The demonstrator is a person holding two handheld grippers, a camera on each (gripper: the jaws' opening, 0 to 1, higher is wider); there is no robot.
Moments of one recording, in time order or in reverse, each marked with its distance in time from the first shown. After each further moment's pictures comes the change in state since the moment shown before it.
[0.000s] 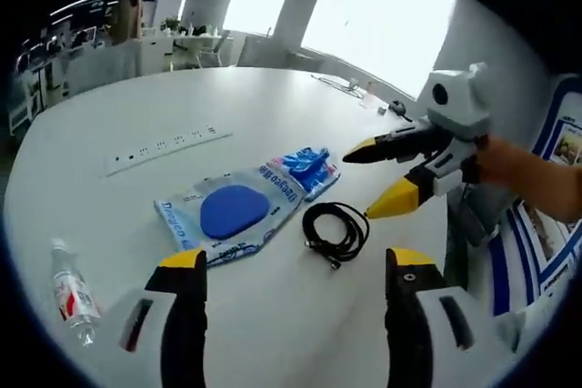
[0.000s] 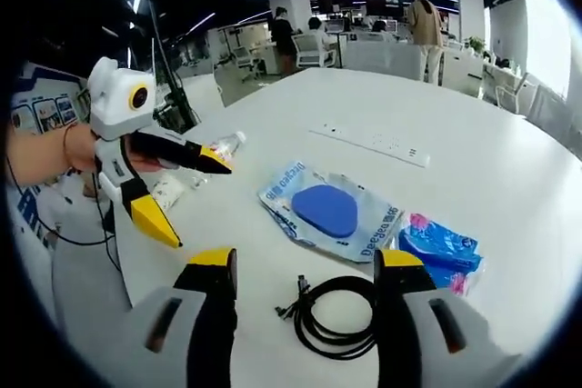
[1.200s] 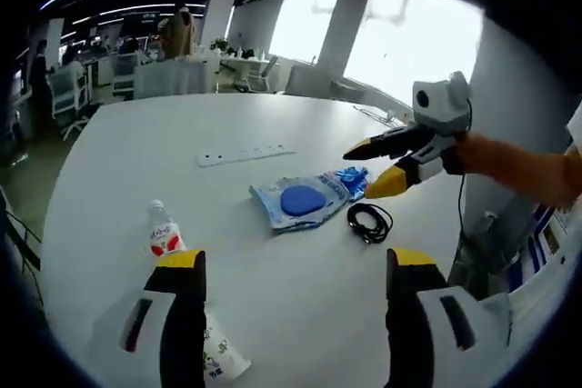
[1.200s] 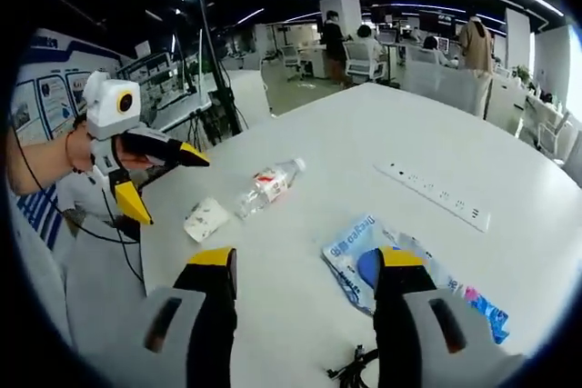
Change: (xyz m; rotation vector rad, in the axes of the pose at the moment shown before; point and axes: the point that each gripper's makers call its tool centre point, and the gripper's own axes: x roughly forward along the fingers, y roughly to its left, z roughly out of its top) left arm -0.147 0.059 -0.028 -0.090 -0.145 0.196; right arm 0.055 0.097 0.076 -0.161 -0.012 0.189
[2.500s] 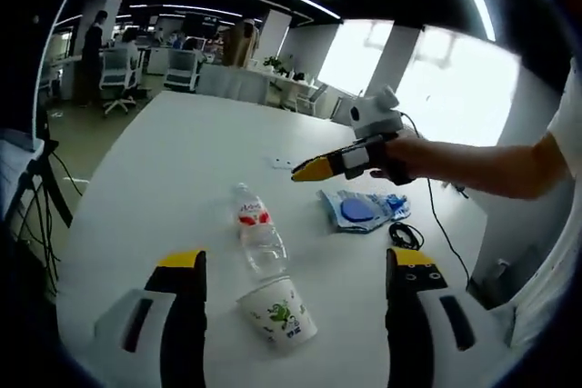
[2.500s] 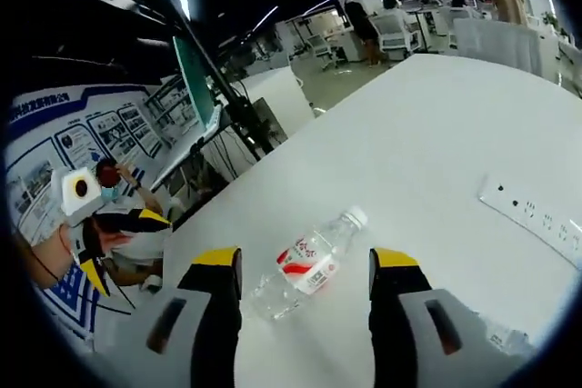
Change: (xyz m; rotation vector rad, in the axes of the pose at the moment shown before) left arm -0.065 0.091 -0.031 -0.180 -0.131 0.135; right arm 0.192 0.016 0.070 0.215 0.047 0.273
